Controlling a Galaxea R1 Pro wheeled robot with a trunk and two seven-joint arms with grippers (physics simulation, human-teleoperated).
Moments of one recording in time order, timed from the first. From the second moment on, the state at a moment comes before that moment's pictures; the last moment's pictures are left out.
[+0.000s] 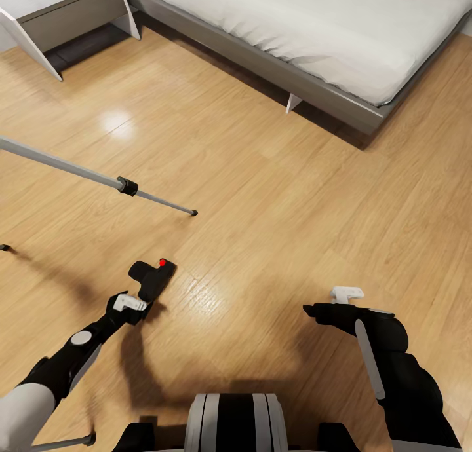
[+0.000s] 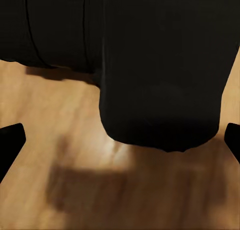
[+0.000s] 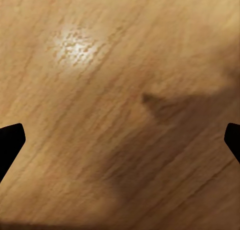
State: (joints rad) left arm -0.68 0.31 -0.21 -0.56 0.06 -0.24 -0.26; right arm -0.43 -0.02 -0.10 -1.55 0.01 1.01 0.18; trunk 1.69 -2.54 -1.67
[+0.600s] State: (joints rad) left arm -0.71 0.28 -0.21 -0.52 0.06 -0.24 -0.26; right arm -0.43 -0.02 -0.10 -1.56 0.01 1.01 0.18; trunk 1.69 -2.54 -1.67
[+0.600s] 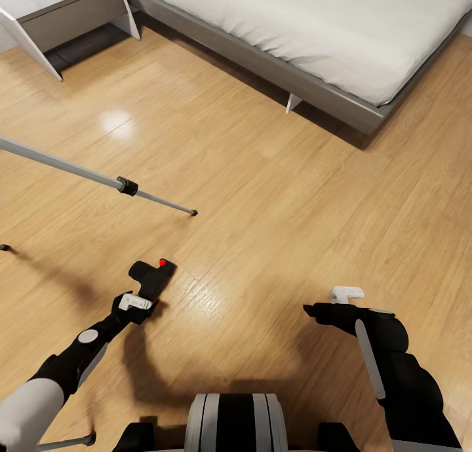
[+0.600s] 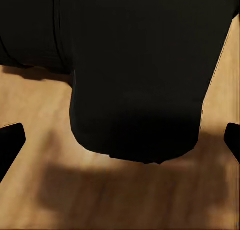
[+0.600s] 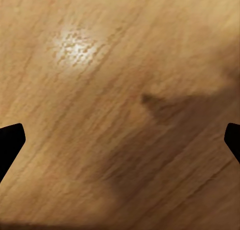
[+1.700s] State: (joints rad) left arm -0.77 0.24 -0.21 -0.48 0.06 -0.24 -0.22; right arm -0.43 -0.02 -0.10 -1.56 0.01 1.01 0.17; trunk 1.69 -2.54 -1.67
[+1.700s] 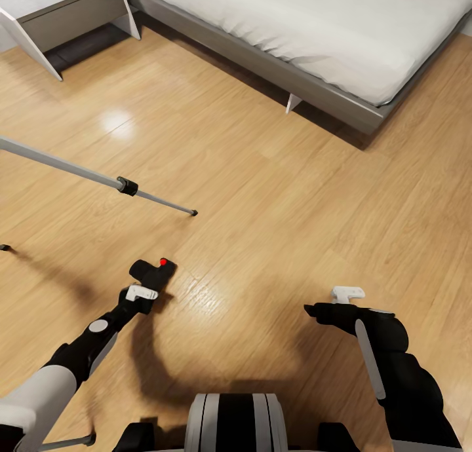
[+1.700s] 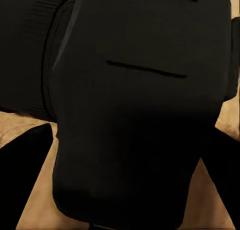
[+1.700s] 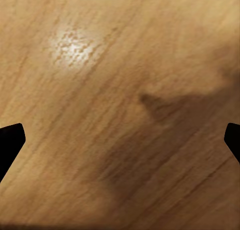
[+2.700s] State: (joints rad) left arm -0.77 0.23 -0.22 -0.97 0.05 0.01 -0.23; right arm -0.43 -0.02 -0.10 -1.56 0.01 1.01 0.17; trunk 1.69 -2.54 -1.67
